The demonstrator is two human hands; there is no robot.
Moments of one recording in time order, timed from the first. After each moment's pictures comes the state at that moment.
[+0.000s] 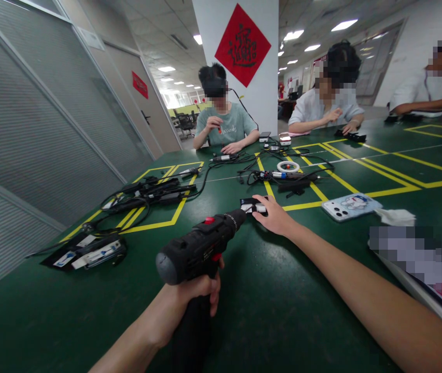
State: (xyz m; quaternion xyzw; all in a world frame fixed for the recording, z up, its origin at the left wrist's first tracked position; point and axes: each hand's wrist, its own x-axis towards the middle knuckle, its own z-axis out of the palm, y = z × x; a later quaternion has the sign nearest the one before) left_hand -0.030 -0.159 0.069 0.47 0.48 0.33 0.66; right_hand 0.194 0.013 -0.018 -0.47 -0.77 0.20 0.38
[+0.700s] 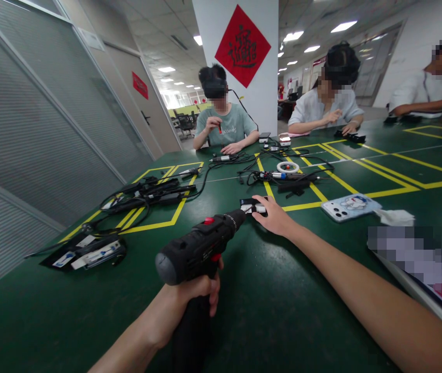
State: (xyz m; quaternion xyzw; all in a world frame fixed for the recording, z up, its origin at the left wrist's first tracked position) left_hand -0.031 -0.160 0.070 0.47 0.48 0.33 0.66; right_hand 0.194 0.012 -0.017 -0.47 -0.77 0.21 0.37
